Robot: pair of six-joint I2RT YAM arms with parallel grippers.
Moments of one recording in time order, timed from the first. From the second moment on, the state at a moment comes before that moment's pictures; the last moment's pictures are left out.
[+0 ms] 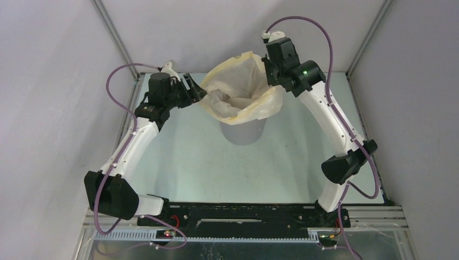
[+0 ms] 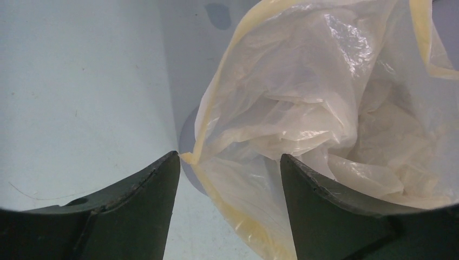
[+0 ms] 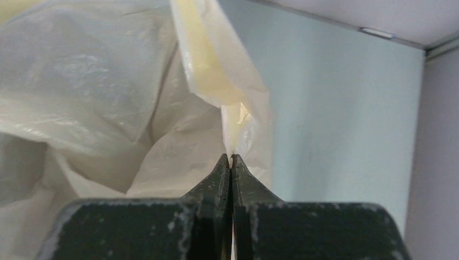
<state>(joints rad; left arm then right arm) -0.22 1.33 1.23 -0.32 0.21 -0.56 0.57 1.80 2.18 -1.00 0.41 0.12</state>
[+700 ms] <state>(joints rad) -0.11 1.31 1.01 -0.01 0.37 -0.73 0.56 1.84 2.08 -0.88 0.09 0.15</state>
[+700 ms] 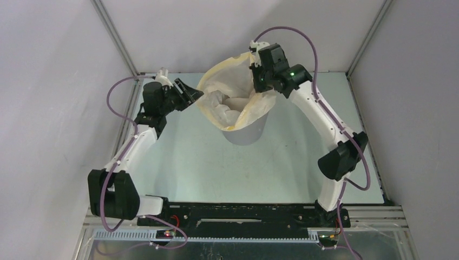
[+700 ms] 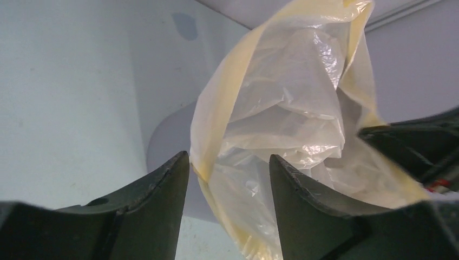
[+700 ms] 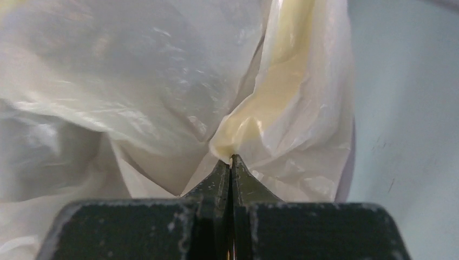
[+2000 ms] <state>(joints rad) -0.22 1.34 1.24 0.09 0.50 -0.81 0.36 1.59 1.79 -0.68 -0.11 0.23</state>
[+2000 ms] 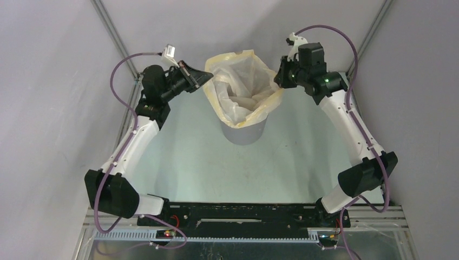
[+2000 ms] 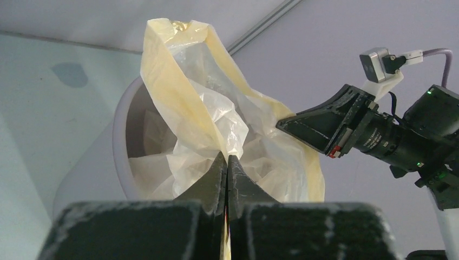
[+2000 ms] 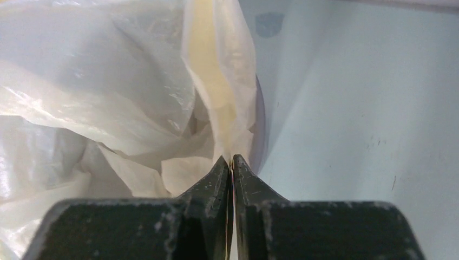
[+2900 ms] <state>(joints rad) -0.17 1.29 1.00 -0.03 0.46 -0.72 0.25 1.42 1.33 -0.52 -0.26 0.29</state>
